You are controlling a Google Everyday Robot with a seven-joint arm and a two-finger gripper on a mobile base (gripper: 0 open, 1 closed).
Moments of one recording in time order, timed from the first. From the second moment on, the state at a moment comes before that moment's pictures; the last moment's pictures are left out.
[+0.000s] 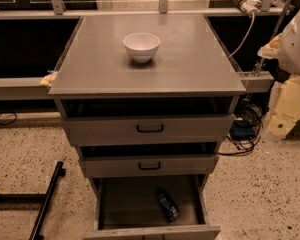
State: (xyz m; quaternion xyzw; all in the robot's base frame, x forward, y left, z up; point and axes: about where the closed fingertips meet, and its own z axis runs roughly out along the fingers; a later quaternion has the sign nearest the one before) arm 0.438 -0.217 0.976 -0.60 0.78 -0.03 0.16
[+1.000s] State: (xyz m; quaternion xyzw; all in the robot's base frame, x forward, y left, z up) arm 0.438 -0.202 0.891 -0.58 0.80 0.04 0.18
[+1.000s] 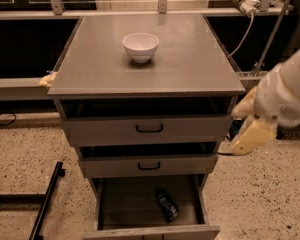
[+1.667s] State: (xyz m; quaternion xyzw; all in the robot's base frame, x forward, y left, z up) arm 0.440 -0.135 0.681 -0.56 0.80 0.16 0.16
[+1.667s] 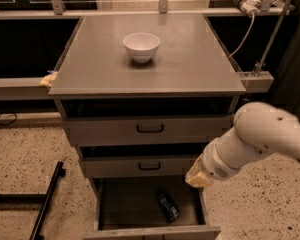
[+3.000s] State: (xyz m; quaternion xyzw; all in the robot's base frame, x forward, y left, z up) arm 0.468 -0.145 0.555 -0.54 0.79 0.17 0.24
